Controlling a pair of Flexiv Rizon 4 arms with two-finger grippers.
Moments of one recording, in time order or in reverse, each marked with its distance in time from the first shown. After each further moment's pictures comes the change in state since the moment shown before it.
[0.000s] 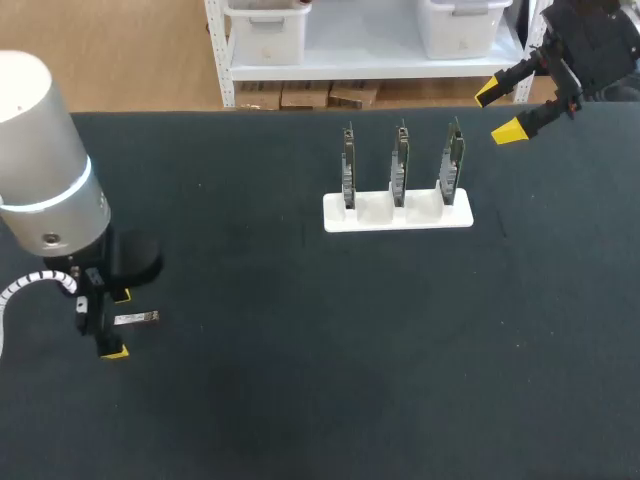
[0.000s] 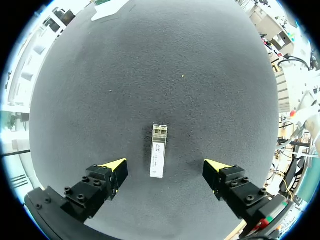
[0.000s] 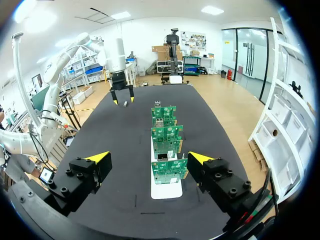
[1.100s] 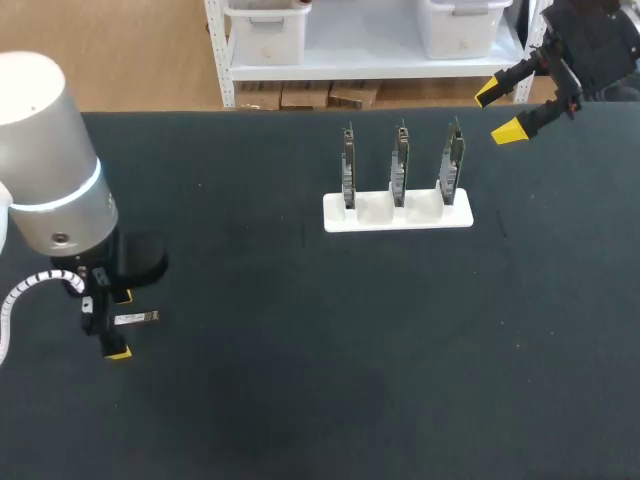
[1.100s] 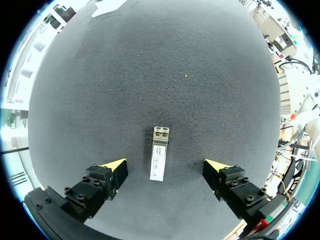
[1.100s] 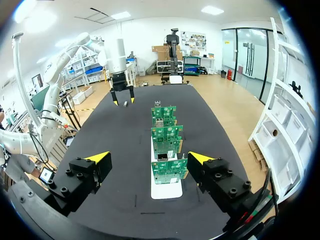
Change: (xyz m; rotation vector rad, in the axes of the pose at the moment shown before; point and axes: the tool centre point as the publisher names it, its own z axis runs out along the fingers) left arm -0.002 0.000 0.003 0.006 0.018 -0.019; right arm 0.000 0.000 0.000 0.000 0.000 0.000
